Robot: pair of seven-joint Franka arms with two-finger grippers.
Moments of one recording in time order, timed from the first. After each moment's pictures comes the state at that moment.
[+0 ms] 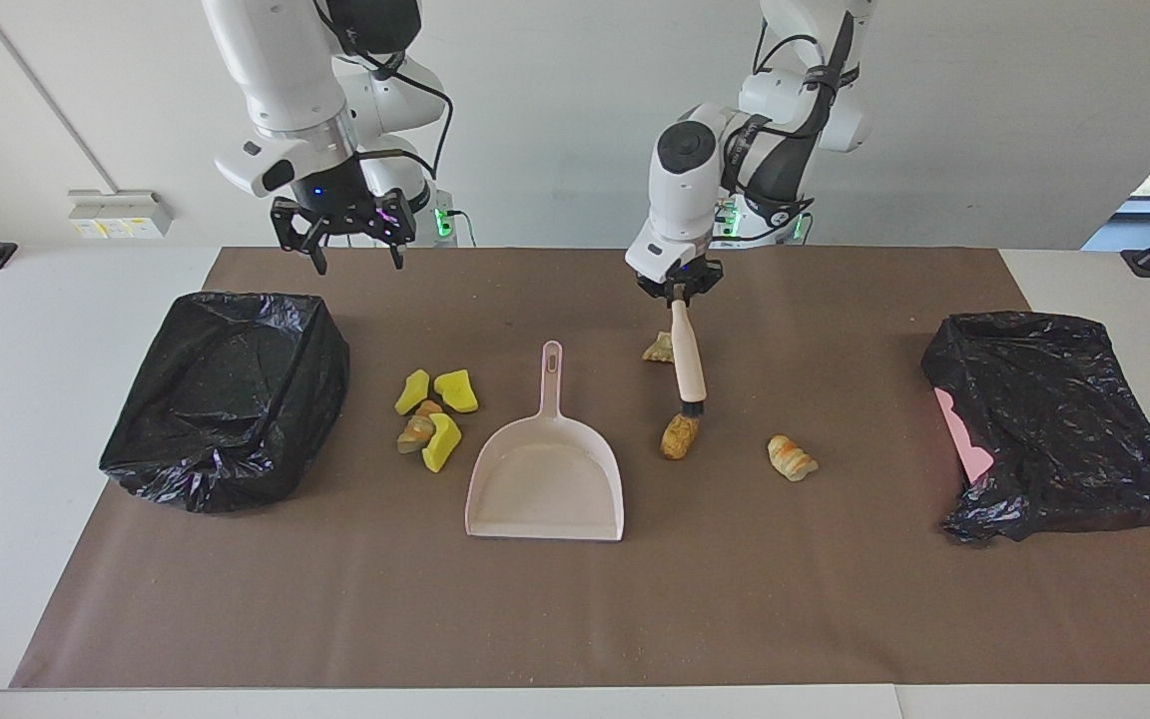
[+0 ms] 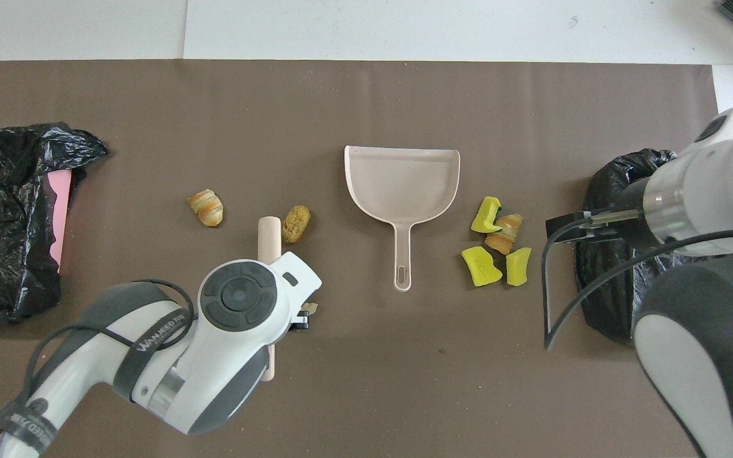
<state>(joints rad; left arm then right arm) -0.55 -0.05 -0.03 -2.17 0.02 1.97 -0.55 0.33 -0.04 -0.10 -1.72 0.02 1.70 0.16</state>
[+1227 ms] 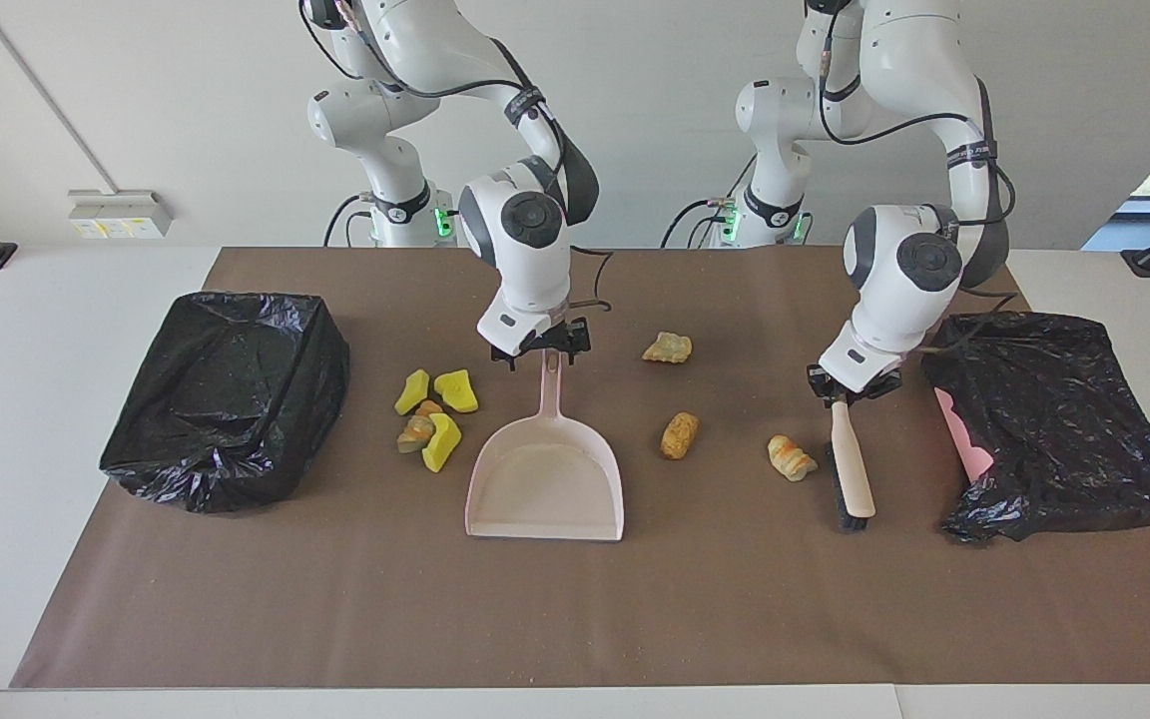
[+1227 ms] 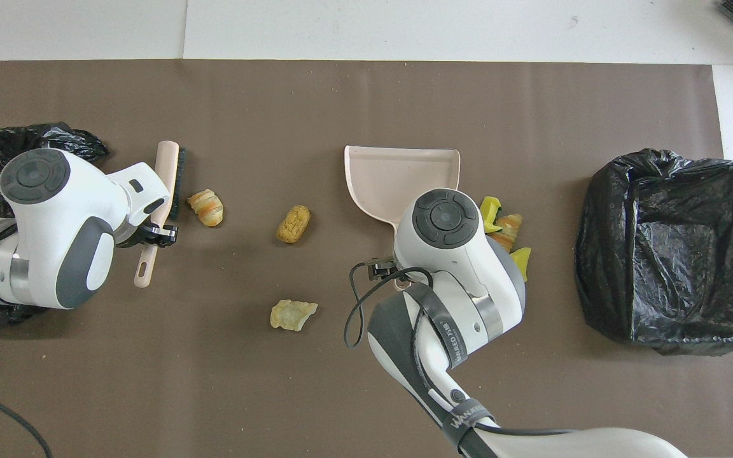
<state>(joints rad) -0.11 0.17 -0.04 -2.06 0.09 2.16 -0.02 0.62 0.28 -0.09 -1.89 0.09 2.07 0.38</state>
